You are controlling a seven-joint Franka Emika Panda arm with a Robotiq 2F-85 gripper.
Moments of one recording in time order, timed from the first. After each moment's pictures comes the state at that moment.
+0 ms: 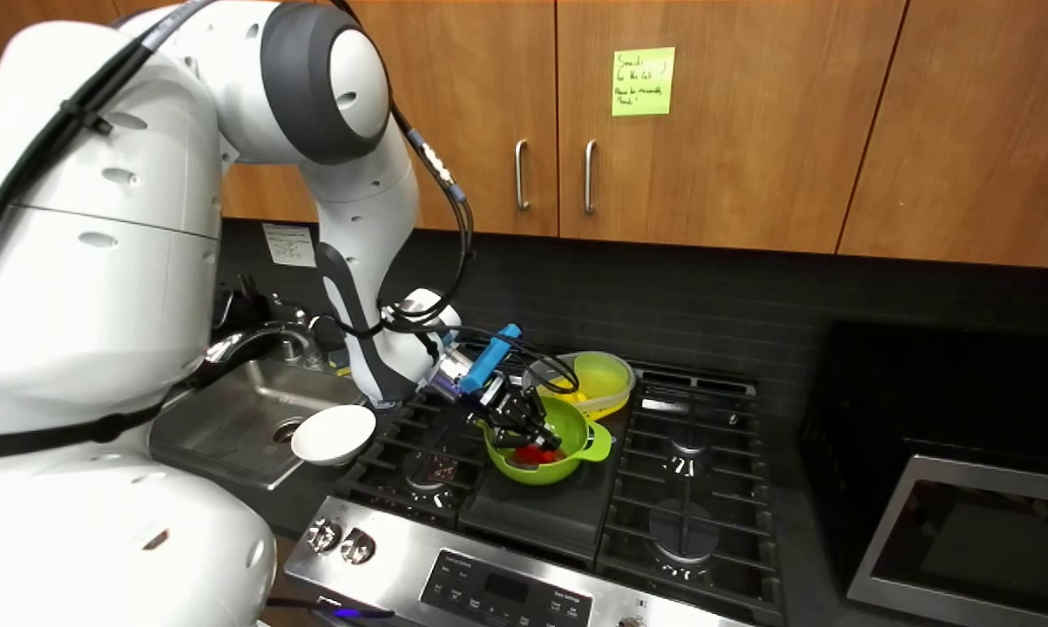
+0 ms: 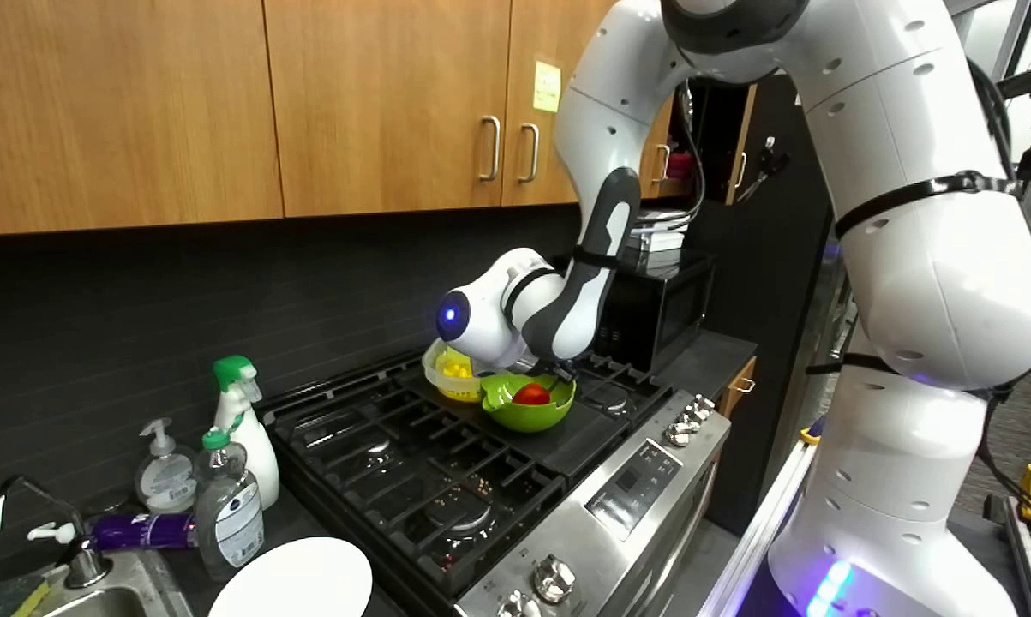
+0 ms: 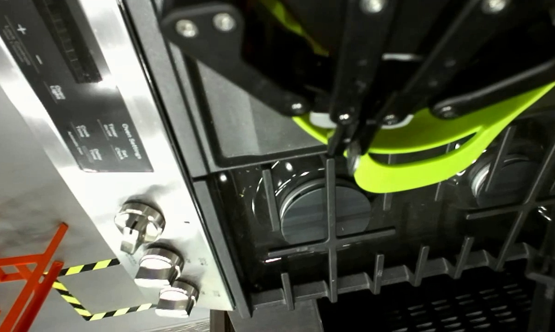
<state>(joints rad) 0.01 0.48 0.09 -2.27 -1.29 2.01 -0.23</state>
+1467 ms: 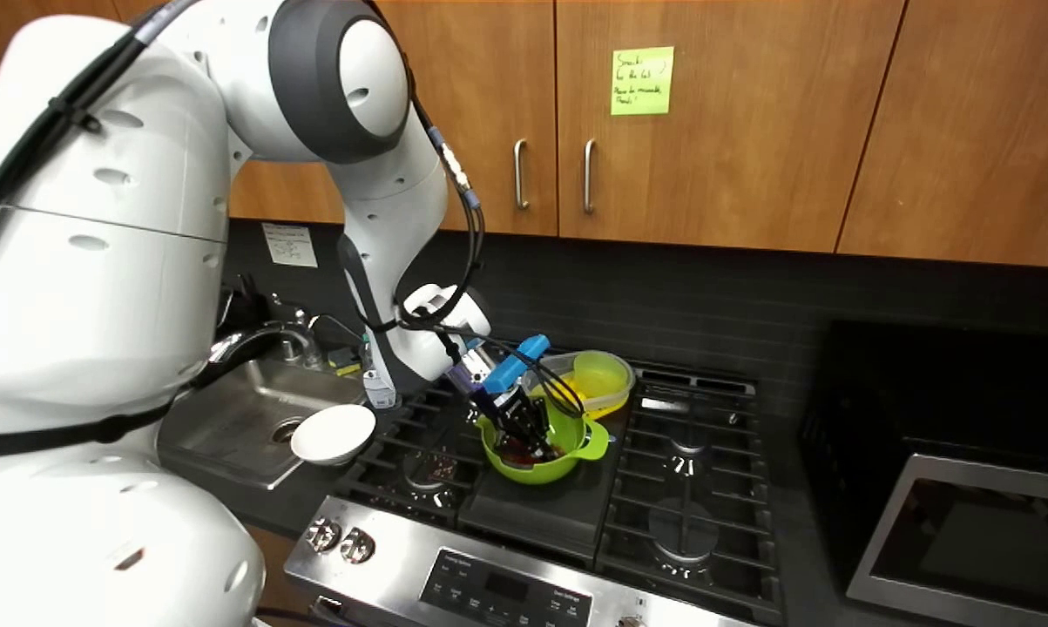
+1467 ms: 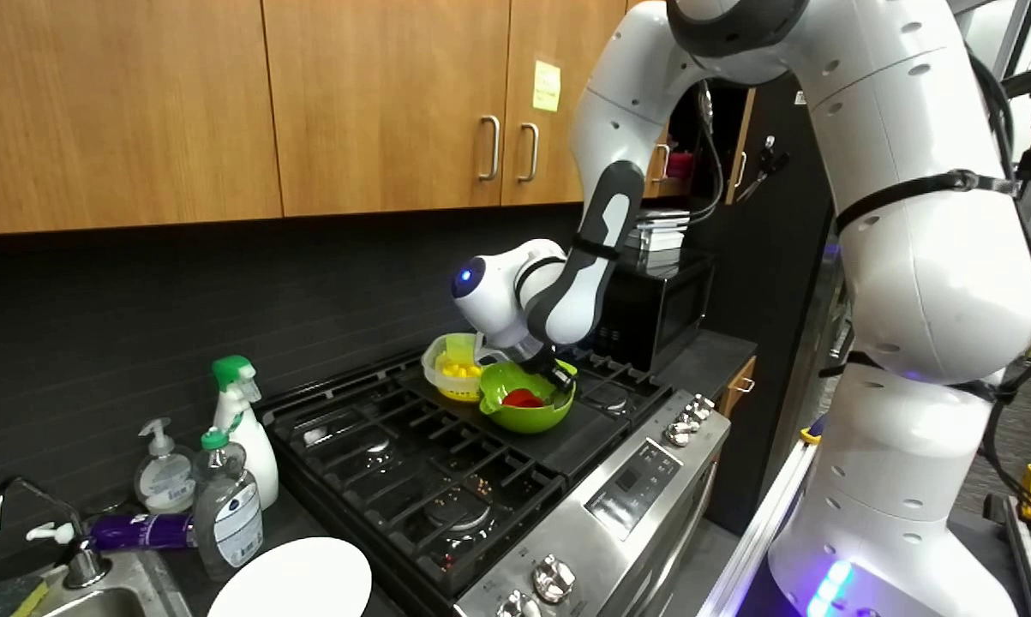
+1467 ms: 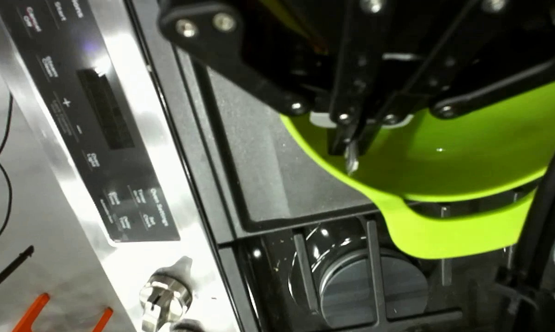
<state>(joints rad) -0.10 0.47 0.09 -2.25 -1.11 2.23 -0.44</state>
